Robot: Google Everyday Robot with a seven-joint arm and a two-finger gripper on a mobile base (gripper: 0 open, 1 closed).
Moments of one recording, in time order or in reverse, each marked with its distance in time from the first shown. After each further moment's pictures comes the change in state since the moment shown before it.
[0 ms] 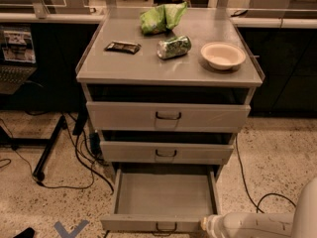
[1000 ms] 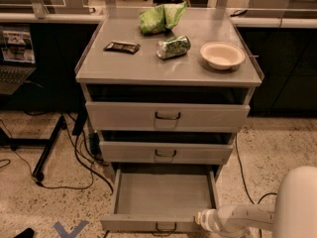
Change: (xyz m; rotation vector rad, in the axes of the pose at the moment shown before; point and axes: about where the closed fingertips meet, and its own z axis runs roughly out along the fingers) arm -0.012 0.010 0.032 -0.033 0.033 -0.003
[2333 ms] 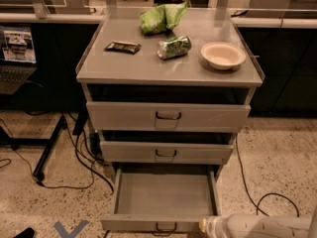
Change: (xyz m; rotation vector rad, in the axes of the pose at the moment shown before) arm 0.018 0.010 -0.060 -0.032 -0.029 -0.031
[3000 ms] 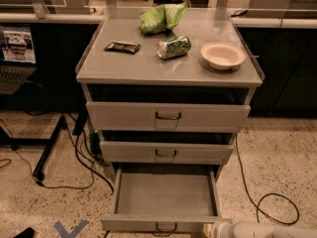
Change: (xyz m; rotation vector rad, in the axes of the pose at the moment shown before) arm 0.014 -0.011 -0.022 0.013 -0.024 0.030
